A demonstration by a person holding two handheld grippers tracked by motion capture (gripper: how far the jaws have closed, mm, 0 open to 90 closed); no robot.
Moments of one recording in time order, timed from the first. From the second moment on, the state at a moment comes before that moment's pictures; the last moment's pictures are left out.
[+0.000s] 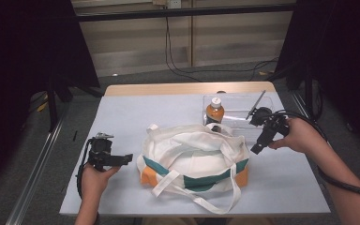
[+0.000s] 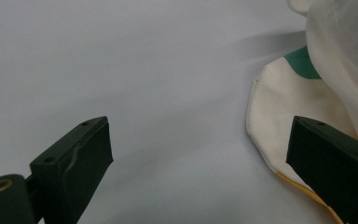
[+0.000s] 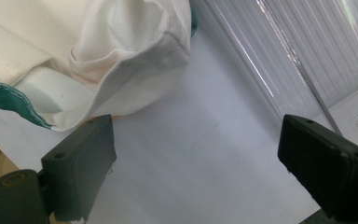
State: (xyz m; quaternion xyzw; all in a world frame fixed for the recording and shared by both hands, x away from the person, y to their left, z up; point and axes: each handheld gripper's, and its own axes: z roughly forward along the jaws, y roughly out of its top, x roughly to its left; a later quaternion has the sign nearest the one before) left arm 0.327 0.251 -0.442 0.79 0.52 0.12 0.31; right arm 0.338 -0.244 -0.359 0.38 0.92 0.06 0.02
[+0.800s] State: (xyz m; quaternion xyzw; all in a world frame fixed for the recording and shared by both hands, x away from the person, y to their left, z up) left arm 0.326 0.252 -0.442 0.79 0.52 0.12 0.30; right arm 0.323 -0.254 -0.380 0.38 0.92 0.08 0.03
